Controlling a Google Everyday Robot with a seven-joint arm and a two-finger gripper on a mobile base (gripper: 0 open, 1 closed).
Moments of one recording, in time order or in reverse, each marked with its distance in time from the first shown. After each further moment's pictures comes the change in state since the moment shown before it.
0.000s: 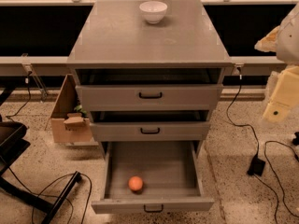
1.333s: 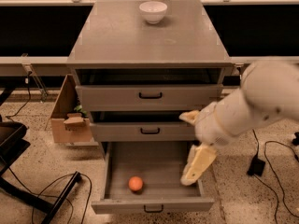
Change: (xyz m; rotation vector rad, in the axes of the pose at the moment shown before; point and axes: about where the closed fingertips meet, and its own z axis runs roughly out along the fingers) arm -0.070 0.085 0.200 -0.214 -0.349 -0.105
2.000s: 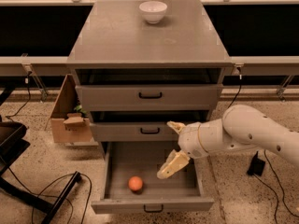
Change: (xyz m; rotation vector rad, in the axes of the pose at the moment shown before) arm 0.012 -0.043 0.122 0.083 -0.309 0.119
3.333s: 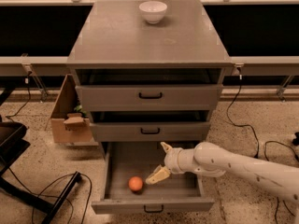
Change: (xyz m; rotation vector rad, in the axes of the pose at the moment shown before) arm 0.143 -0.045 0.174 0.088 -0.045 0.121
